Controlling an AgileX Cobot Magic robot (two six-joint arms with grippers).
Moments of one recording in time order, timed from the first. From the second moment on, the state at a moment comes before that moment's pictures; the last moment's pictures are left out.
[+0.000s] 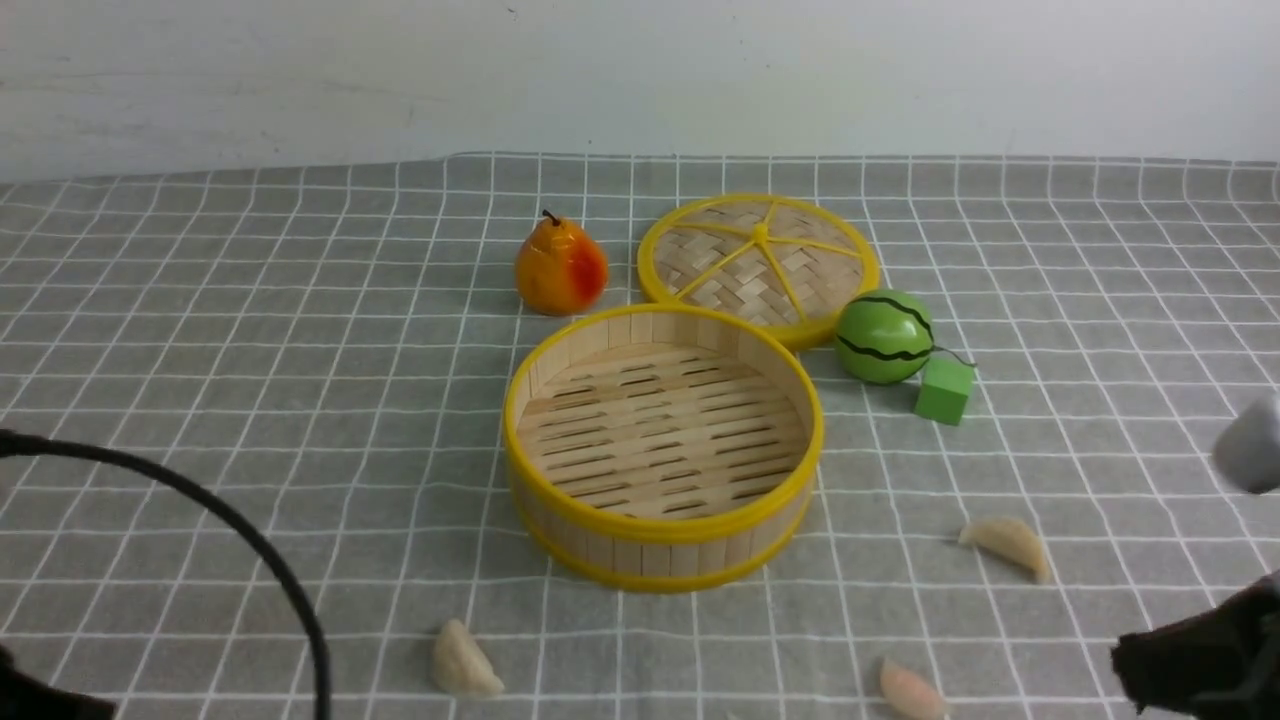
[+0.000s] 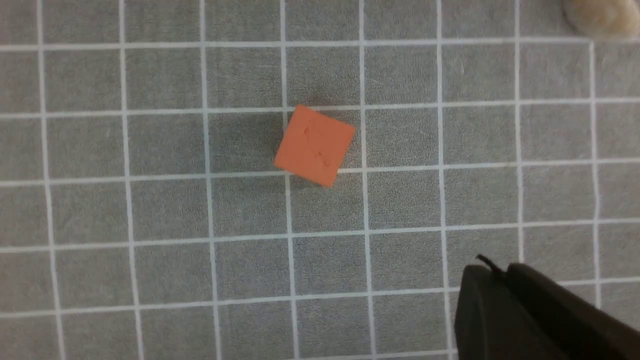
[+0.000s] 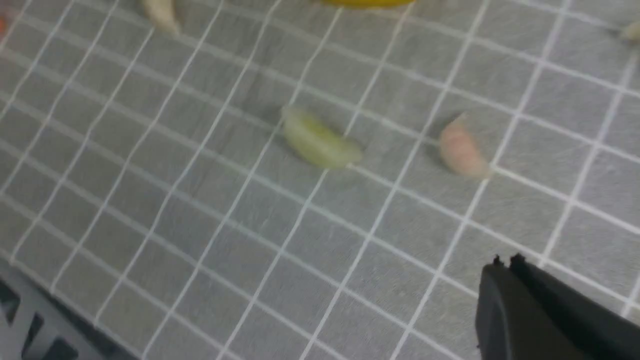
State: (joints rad) right arm 0.24 0.94 -0.72 0.51 0.90 -0.41; left arm -0.33 0.92 -0.79 0.08 1.16 -0.24
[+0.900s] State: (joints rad) right arm 0.37 0.99 -0.73 0.41 0.94 -0.41; left arm -0.53 1.78 -1.03 0.07 0.68 -0.70
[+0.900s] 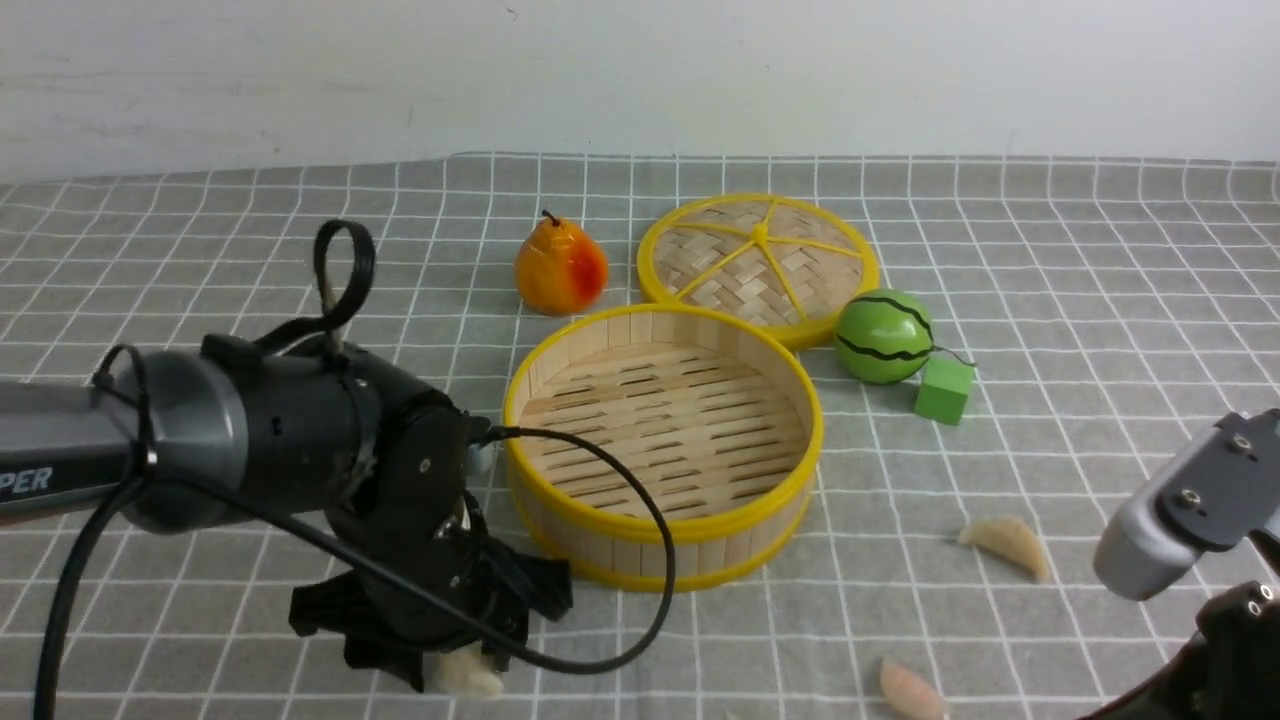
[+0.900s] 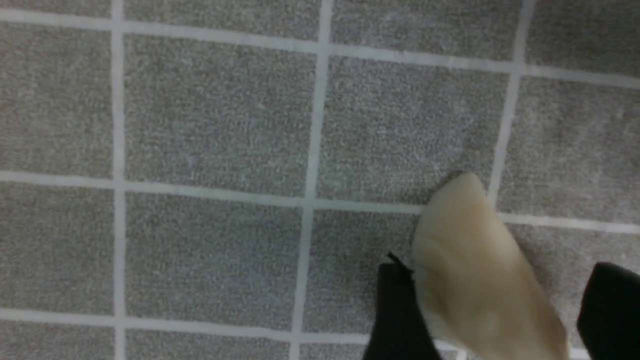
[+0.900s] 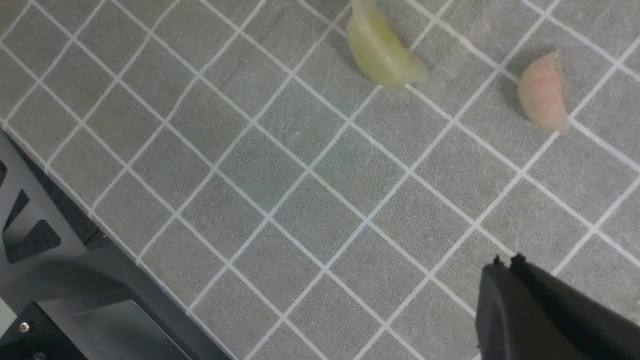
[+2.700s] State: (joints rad) right arm 0.37 1.00 -0.75 0.41 0.85 -0.41; left arm -0.53 2.25 -2.08 0.16 1.07 -0.34
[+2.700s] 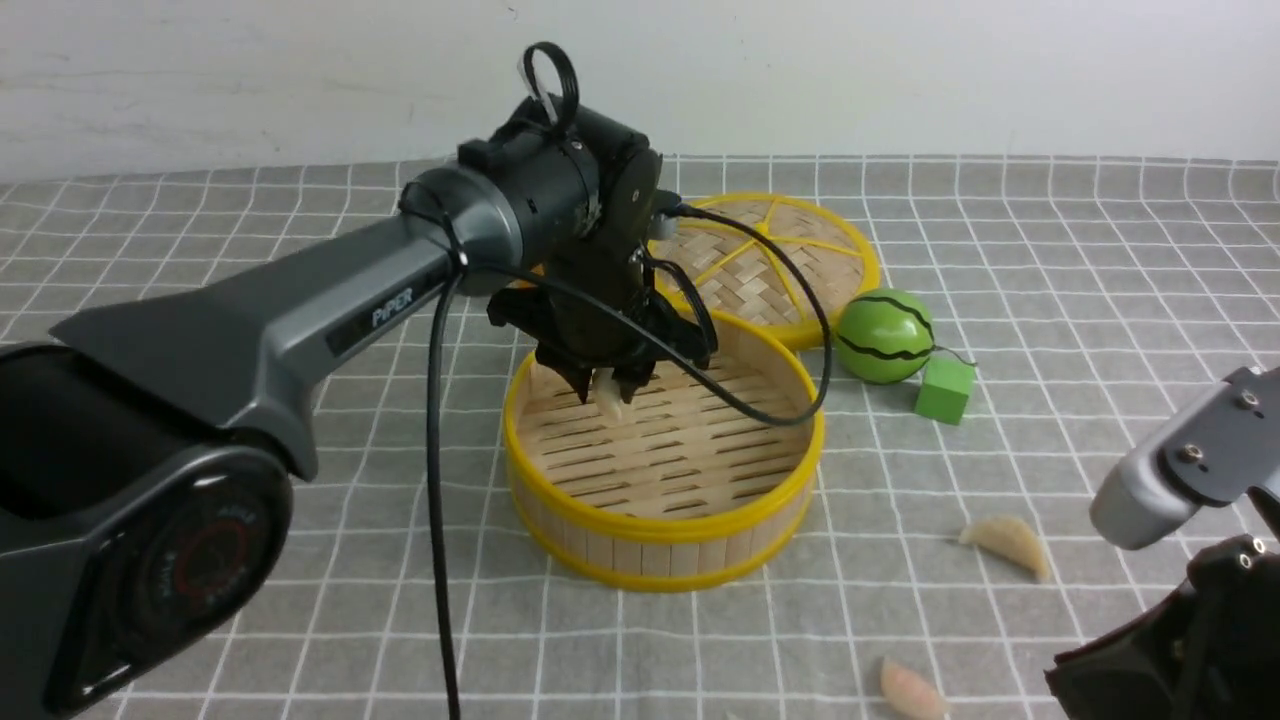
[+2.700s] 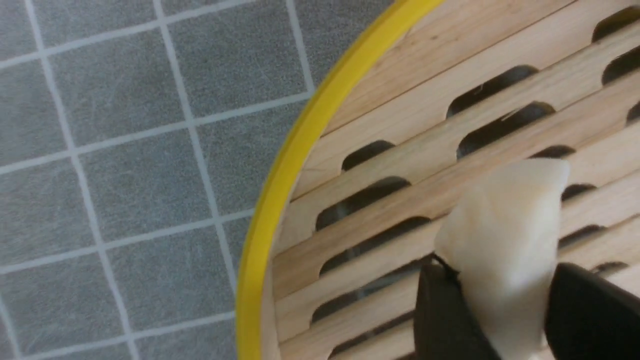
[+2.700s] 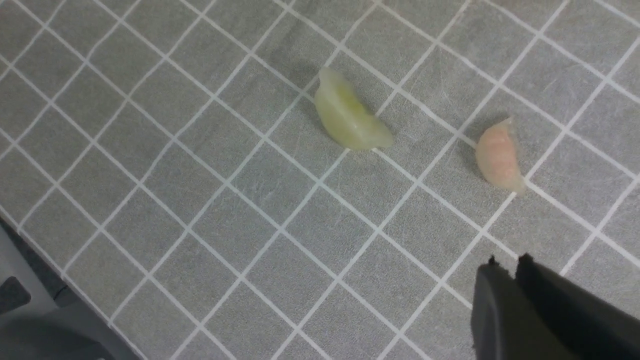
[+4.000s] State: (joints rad) right arm 0.76 1.80 -1.11 0.13 0.70 -0.38; left arm -0.53 0.93 -1.18 0.07 1.24 -0.32
